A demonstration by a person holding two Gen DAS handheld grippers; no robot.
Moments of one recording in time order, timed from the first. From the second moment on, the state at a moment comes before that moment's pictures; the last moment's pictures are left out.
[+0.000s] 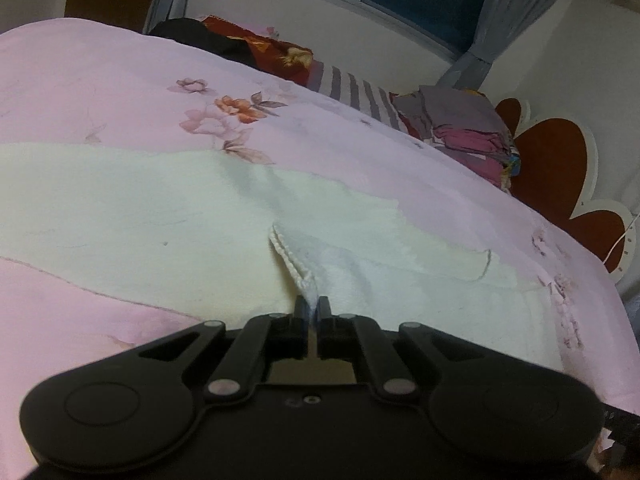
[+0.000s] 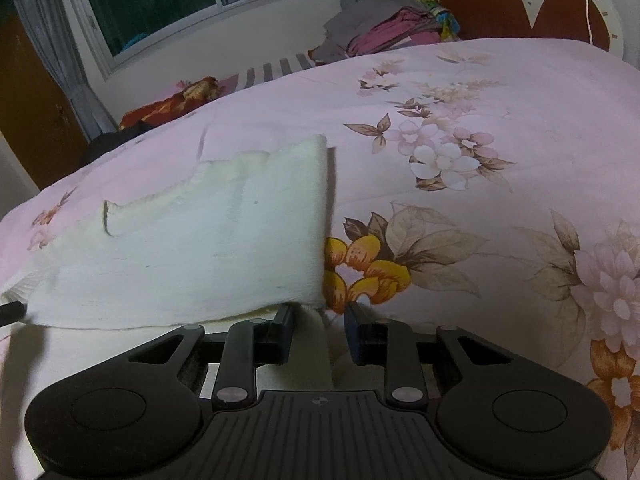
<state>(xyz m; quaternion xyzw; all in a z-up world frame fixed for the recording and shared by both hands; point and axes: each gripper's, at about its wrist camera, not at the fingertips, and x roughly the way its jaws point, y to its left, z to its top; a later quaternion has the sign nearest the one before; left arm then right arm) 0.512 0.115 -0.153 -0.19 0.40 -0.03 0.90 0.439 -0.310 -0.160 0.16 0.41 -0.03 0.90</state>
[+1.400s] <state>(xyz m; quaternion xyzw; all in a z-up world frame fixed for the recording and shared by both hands) 0.544 0.030 -0.153 -0.04 0.38 -0.06 0.92 0.509 -0.280 -0.146 0.16 0.38 0.08 0.91</state>
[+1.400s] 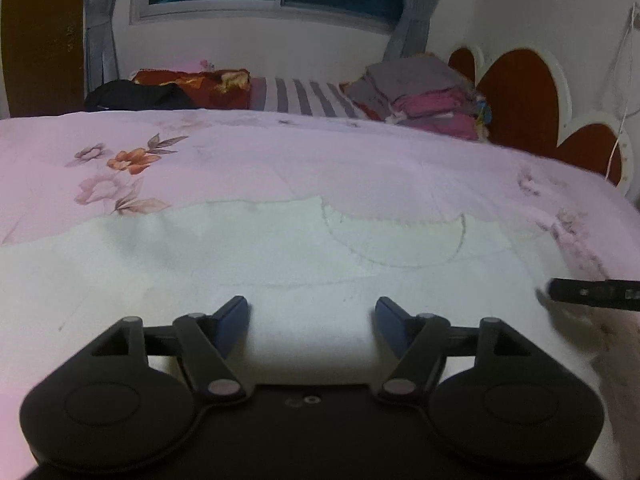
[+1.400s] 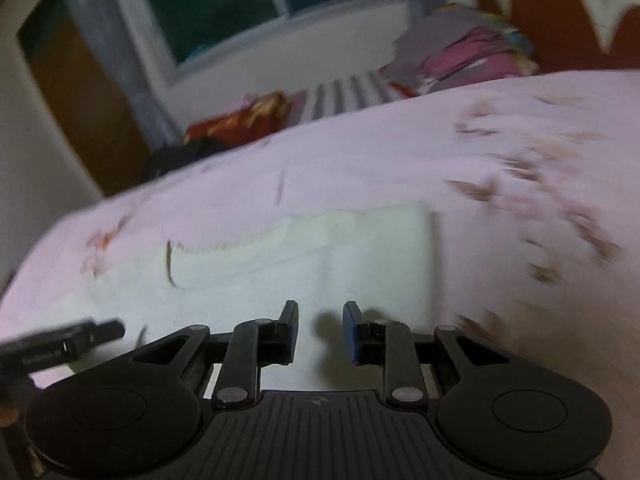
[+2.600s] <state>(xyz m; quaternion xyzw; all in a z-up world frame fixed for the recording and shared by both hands) 0.475 0.081 -0.141 -0.05 0.37 -0.03 0.93 0.439 -0.272 -0.132 0.09 0.41 0.02 0.91</state>
